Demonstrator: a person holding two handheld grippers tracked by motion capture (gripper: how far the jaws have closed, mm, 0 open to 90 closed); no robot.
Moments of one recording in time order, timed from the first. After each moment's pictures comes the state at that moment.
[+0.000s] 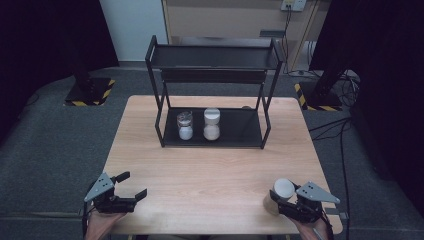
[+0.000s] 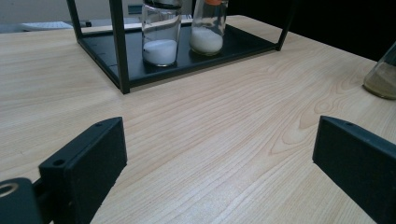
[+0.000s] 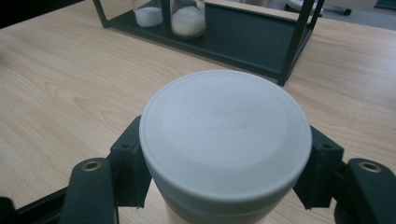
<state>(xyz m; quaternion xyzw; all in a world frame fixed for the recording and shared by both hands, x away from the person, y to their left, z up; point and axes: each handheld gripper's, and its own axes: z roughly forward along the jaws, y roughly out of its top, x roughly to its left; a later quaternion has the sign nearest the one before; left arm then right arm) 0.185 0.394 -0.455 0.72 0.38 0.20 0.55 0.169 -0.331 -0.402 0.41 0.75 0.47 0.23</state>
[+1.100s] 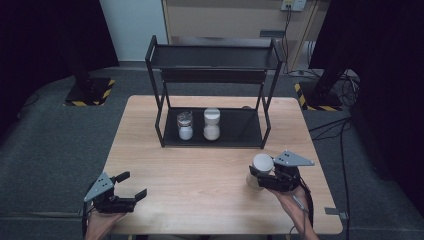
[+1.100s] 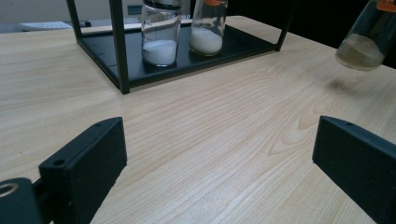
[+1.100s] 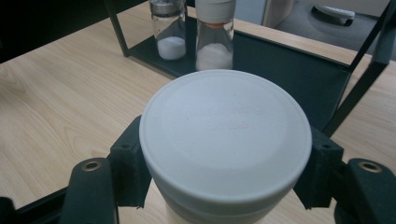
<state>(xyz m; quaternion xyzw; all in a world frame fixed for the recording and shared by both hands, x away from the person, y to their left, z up) 0.185 0.395 -0.456 0.72 0.38 0.20 0.55 0.241 -0.283 -0.352 0.38 0.77 0.47 0.20</state>
